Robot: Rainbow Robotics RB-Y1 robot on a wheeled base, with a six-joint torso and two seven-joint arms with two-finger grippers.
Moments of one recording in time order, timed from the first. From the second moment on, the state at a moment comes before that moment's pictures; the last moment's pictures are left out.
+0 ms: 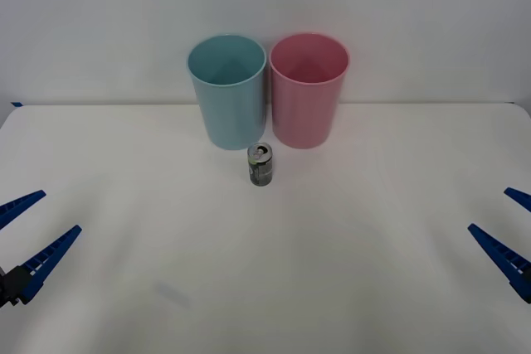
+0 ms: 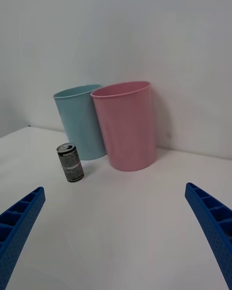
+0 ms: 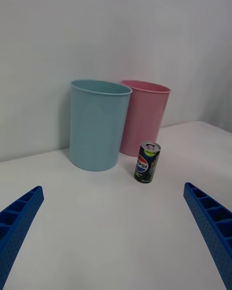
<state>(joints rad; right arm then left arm) 0.35 -0.40 -0.52 -1.66 0.96 -1.23 0.00 0.35 0.40 0.52 -1.66 -0.96 -1.22 0.00</state>
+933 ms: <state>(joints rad) 0.26 -0.41 -0.34 -1.60 1.00 -1.18 0.04 0.35 0.40 0.52 -1.66 -0.96 -1.22 0.00</state>
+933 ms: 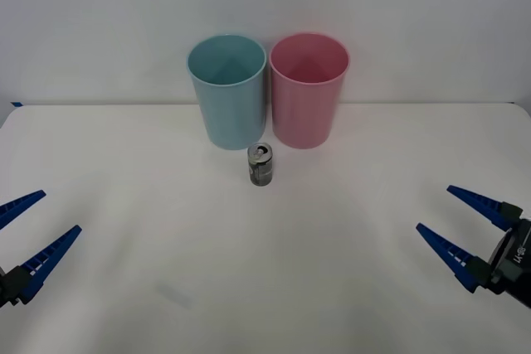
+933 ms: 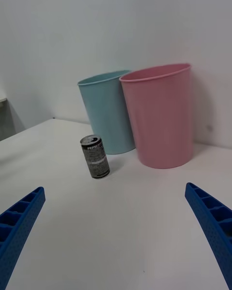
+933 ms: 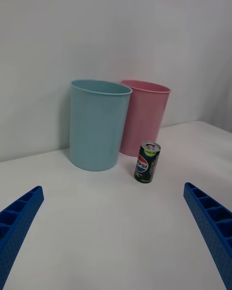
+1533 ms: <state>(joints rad) 0.11 -0.31 -0.26 -1.46 1.13 -1.12 0.15 0.35 0.40 0.52 -1.66 -0.96 -1.22 0.00</state>
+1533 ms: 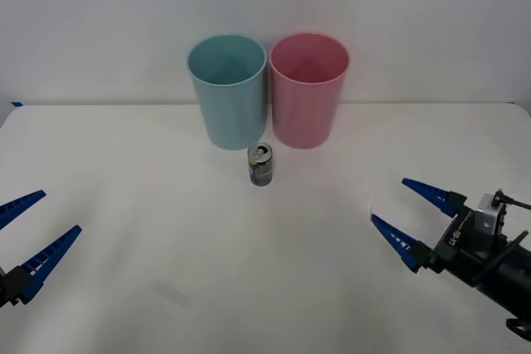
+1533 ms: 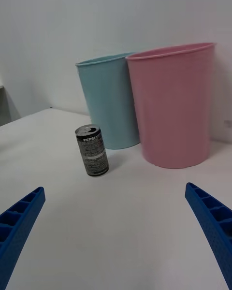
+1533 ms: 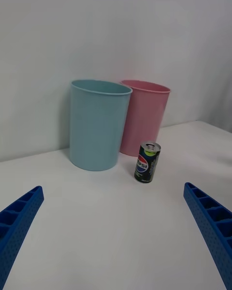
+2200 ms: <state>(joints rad) 0.06 -0.23 -0.08 -1.45 1.18 -0.87 0.29 0.35 0.40 0.52 -1.66 -0.96 -1.22 0.00</state>
